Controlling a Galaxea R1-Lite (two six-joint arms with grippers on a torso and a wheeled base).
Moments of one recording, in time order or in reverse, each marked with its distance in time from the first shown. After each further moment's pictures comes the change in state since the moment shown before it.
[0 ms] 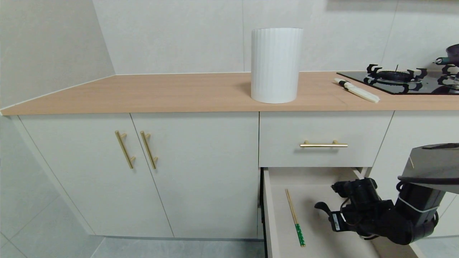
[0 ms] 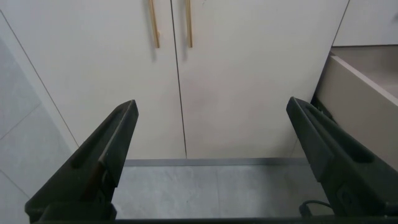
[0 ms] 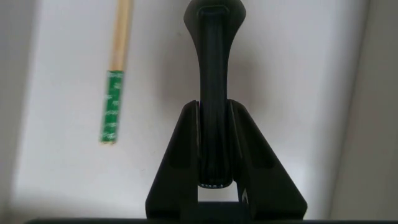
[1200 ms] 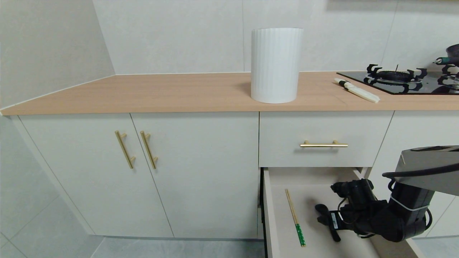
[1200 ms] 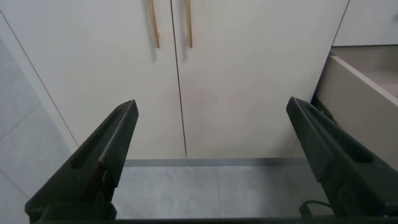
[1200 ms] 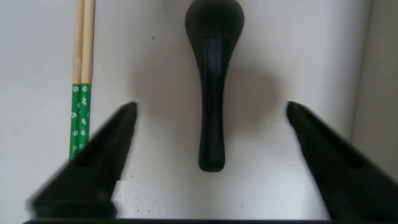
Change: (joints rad) left arm 0.000 0.000 0.000 0.000 0.000 0.000; right arm -0.023 0.067 -0.049 -0.011 -0.008 0.007
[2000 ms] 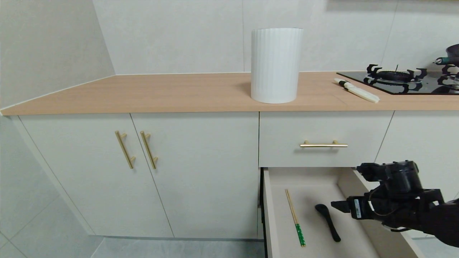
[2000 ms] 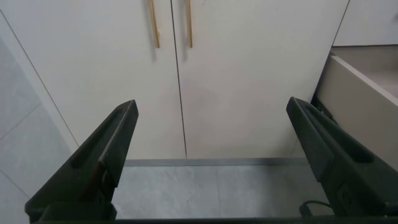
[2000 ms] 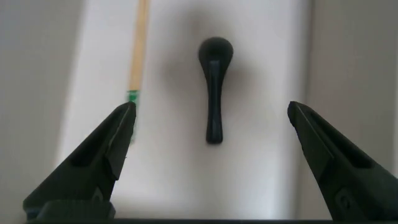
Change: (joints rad) left arm 0.000 0.000 0.000 0.000 0.000 0.000; right arm 0.002 -0.477 0.168 0.144 0.042 0.011
